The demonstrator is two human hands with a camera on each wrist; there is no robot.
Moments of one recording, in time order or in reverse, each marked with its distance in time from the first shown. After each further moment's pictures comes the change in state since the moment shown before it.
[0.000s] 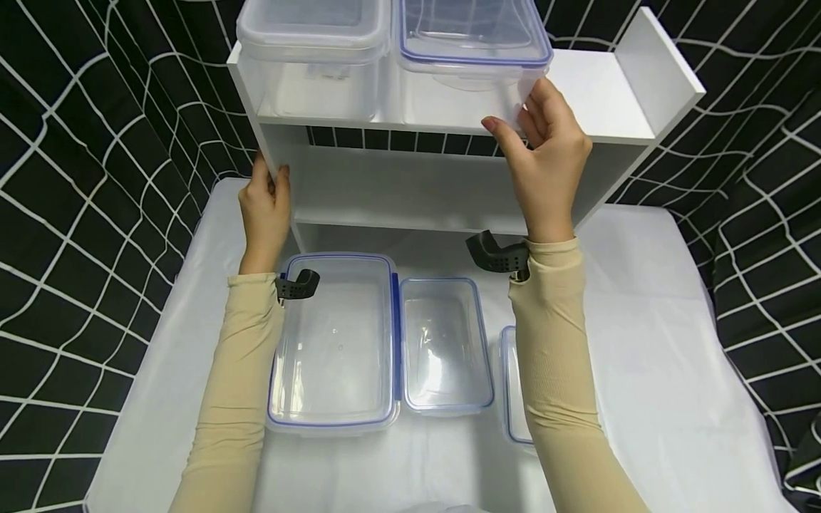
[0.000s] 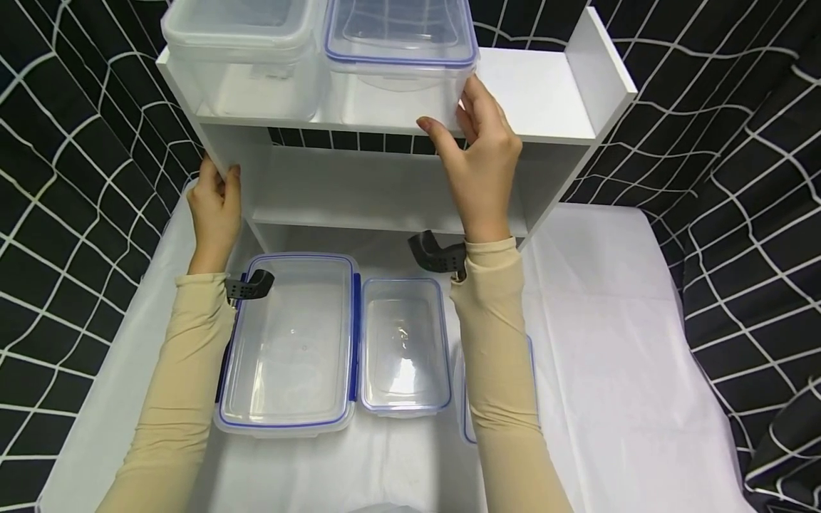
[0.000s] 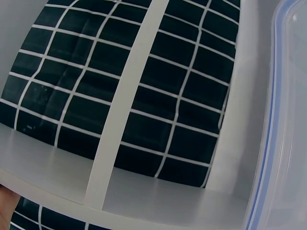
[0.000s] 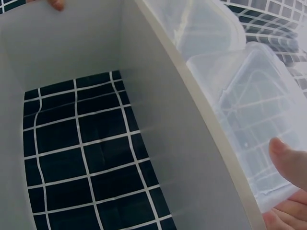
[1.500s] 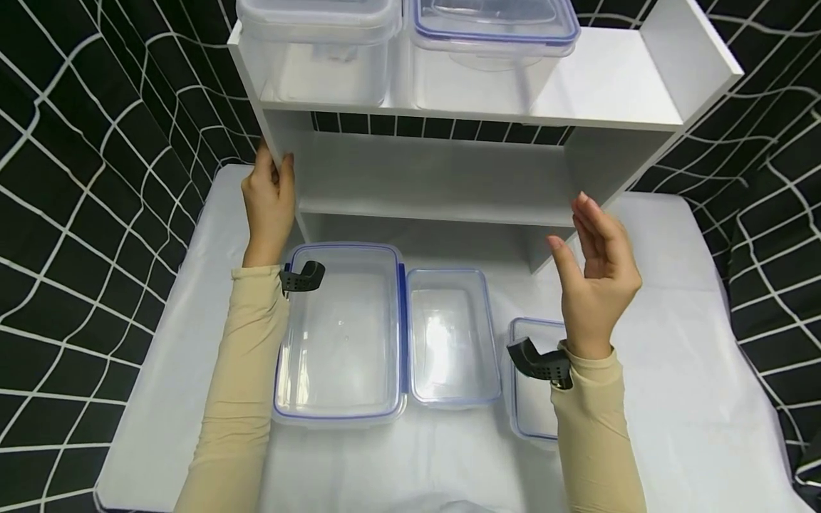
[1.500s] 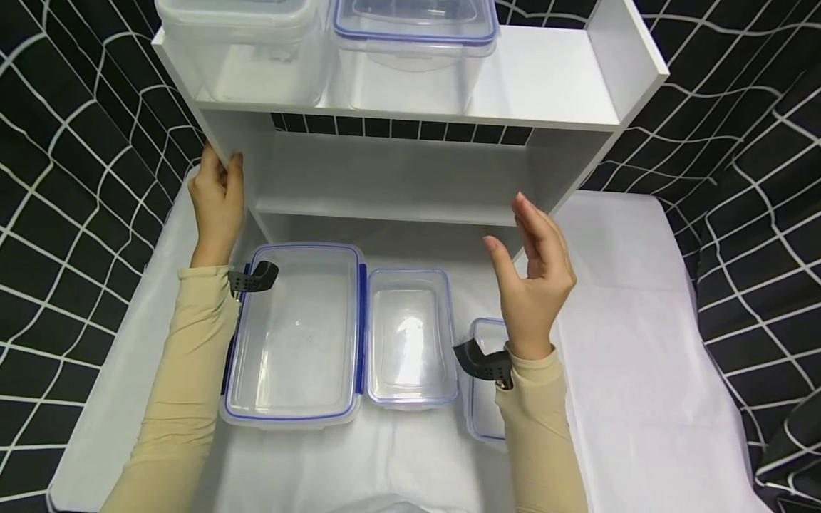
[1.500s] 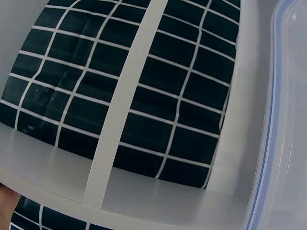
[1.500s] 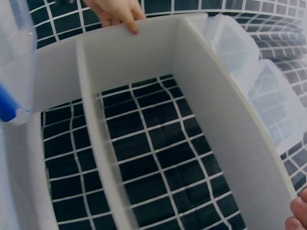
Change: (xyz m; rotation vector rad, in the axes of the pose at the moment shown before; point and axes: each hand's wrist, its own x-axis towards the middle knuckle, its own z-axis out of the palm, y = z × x) left_hand 0.000 -0.001 -0.001 -0.011 -0.004 -0.021; right_hand -0.108 0.049 -0.065 0.201 0.161 -0.104
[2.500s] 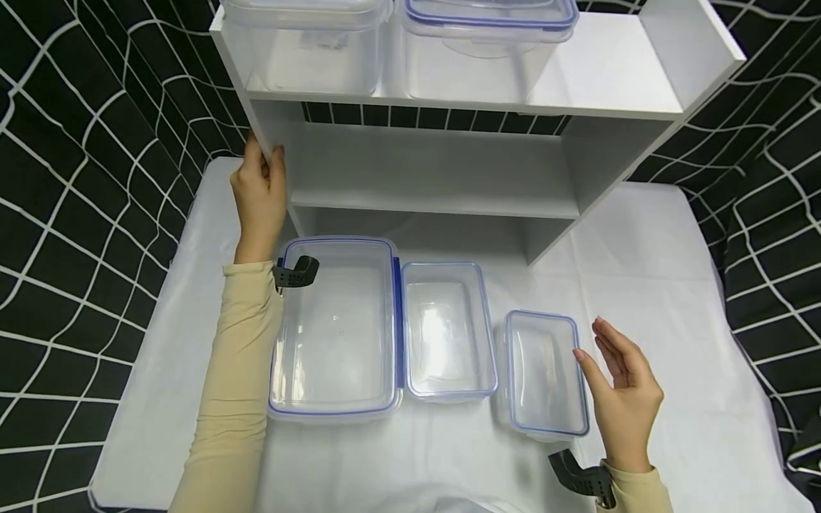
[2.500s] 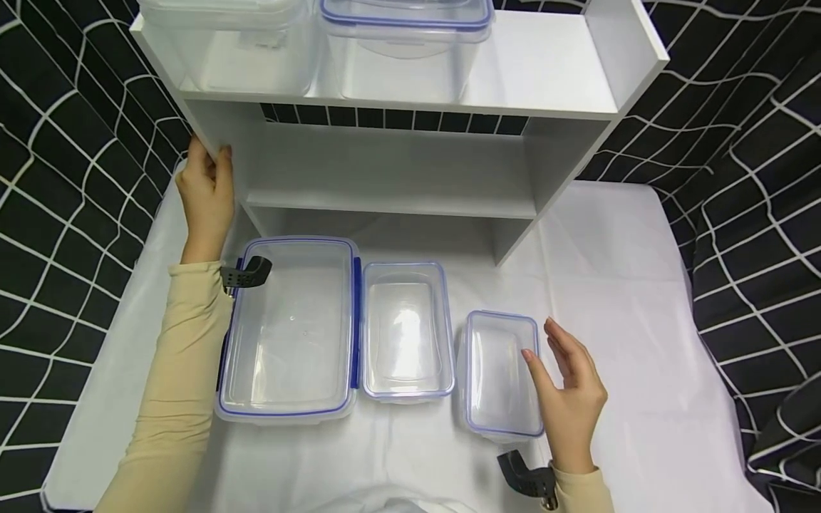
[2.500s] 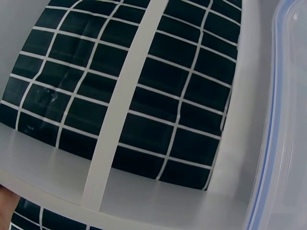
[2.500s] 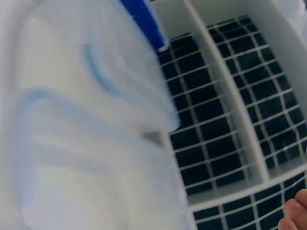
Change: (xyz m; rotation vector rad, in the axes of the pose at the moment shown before) left_hand -0.001 -0.002 0.000 0.036 -0.008 0.023; right_hand -0.099 -0.003 -0.121 -0.461 -0.165 0.218
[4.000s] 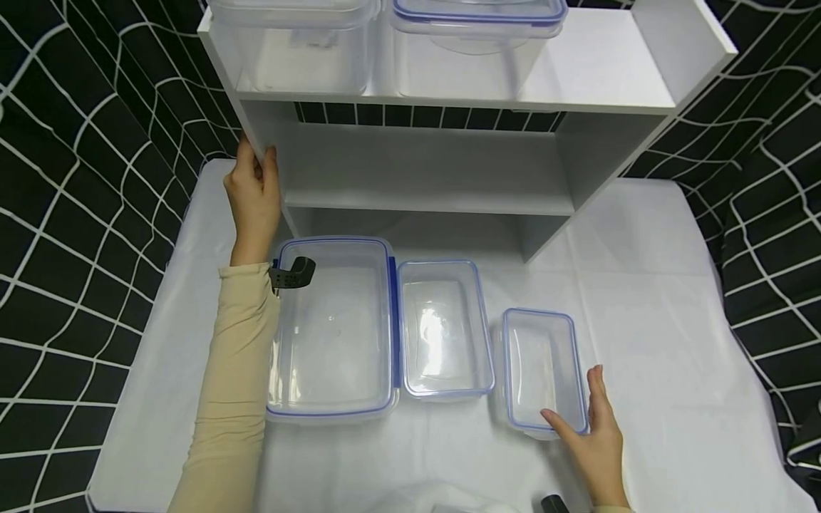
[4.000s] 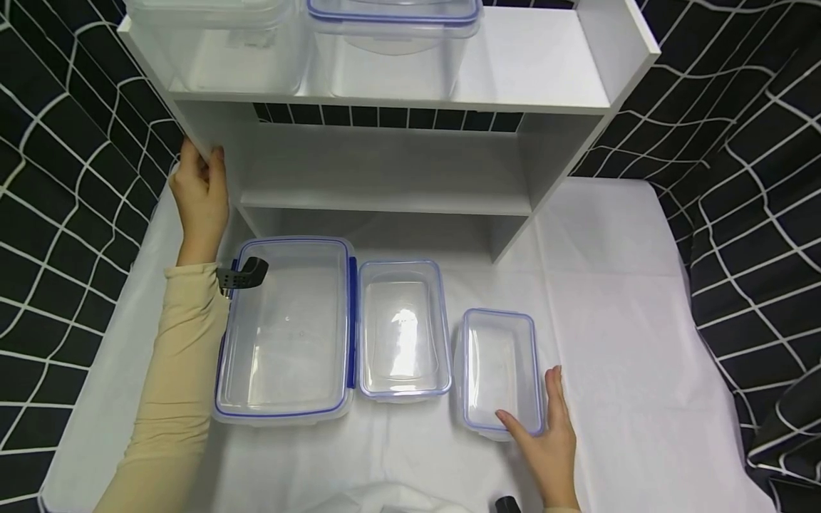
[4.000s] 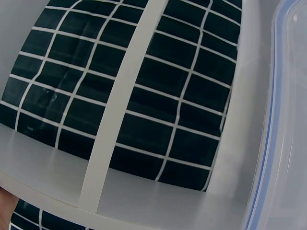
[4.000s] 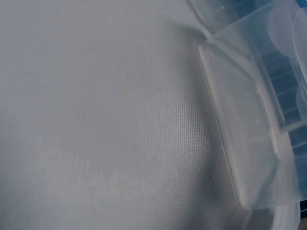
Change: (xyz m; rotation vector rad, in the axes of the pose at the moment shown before) left_hand -0.002 -0.001 0.001 0.002 0.019 -0.022; right_hand -0.079 0.057 -0.022 -0.259 -0.269 0.480
